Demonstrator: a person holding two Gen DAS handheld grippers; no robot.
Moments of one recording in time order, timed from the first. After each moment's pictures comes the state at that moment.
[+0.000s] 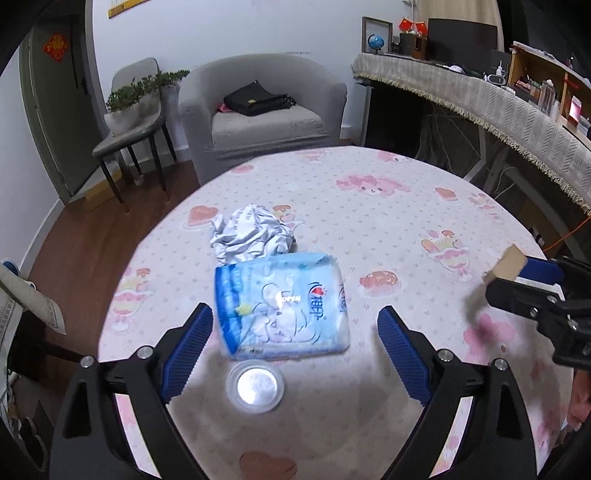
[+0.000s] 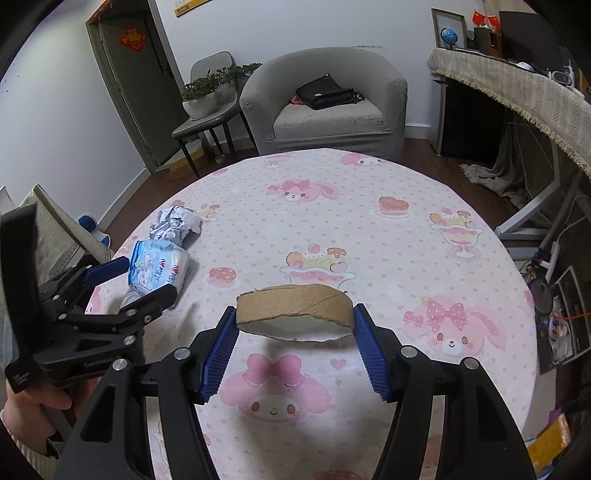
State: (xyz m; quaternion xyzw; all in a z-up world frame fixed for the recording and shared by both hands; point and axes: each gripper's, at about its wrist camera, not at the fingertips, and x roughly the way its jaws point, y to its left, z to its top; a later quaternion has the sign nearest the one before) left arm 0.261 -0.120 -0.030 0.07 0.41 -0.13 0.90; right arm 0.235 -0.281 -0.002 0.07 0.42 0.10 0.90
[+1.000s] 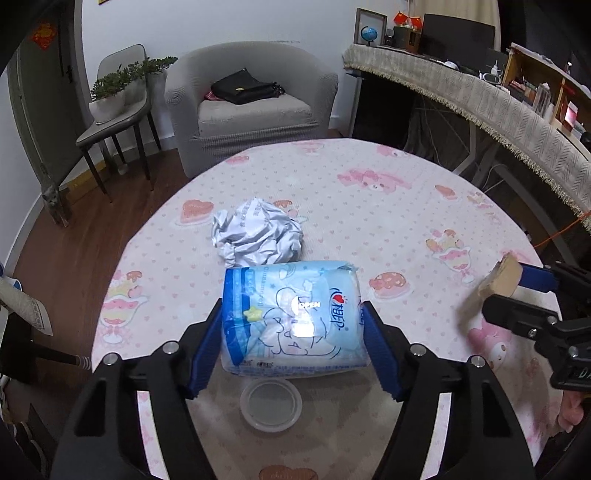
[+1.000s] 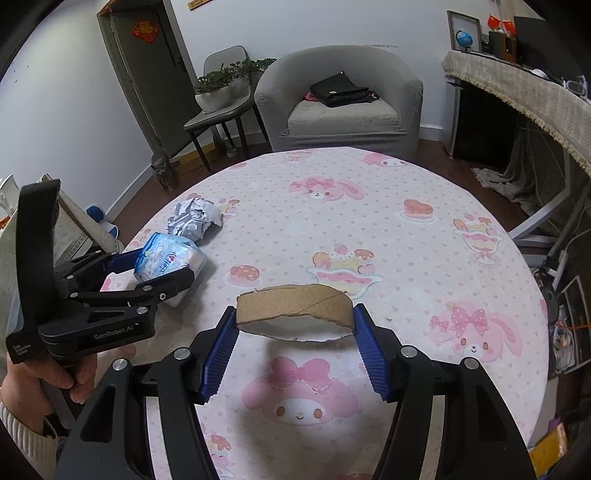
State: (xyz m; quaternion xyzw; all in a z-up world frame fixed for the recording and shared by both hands) left arm 0.273 -0.105 -0.028 0.05 0.43 -0.16 0.89; right arm 0.236 -0.260 0.000 0.05 0.43 0.12 0.89
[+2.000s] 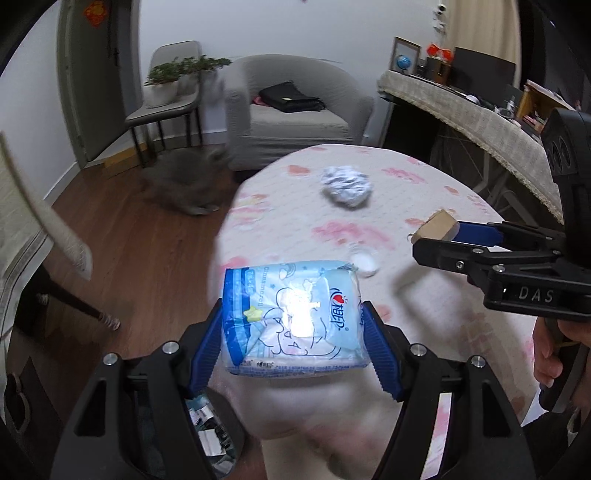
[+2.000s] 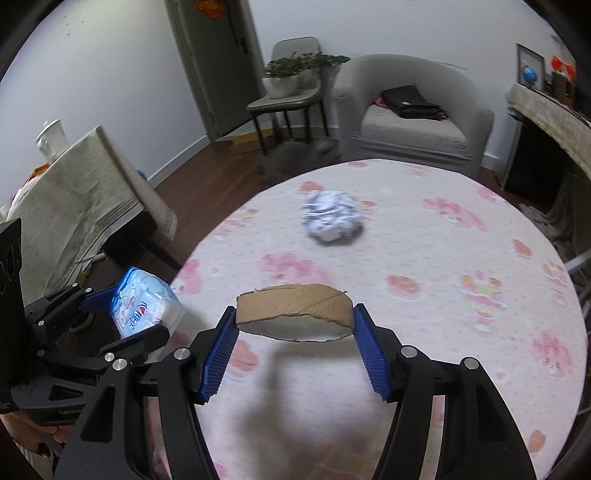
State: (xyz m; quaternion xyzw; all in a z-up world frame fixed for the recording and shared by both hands) left arm 0.169 0.003 -0.006 0.00 0.41 -0.10 0.91; right arm 0.219 -0.135 0.017 0.00 0.42 0.22 0.88
